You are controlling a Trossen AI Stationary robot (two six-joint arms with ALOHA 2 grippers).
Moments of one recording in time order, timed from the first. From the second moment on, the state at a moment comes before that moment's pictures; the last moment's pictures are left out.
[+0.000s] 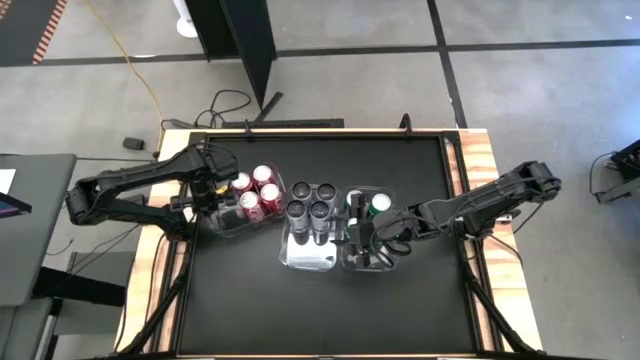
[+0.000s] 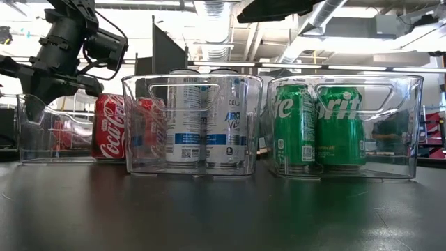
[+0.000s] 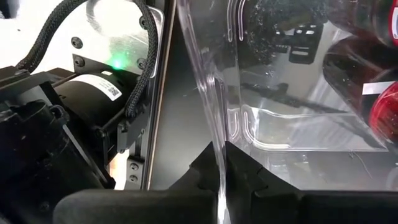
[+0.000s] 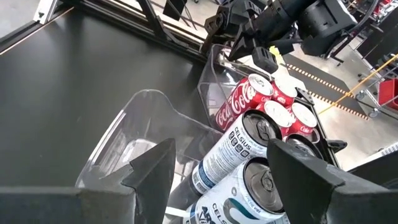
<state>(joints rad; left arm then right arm) 0.52 1.13 0.79 -1.37 0.13 -1.28 0.28 1.43 0.99 0.03 0.36 -0.30</state>
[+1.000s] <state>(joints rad) 0.52 1.12 0.82 -1.38 -0.13 -1.10 0.26 1.43 0.99 0.04 0.36 -0.28</state>
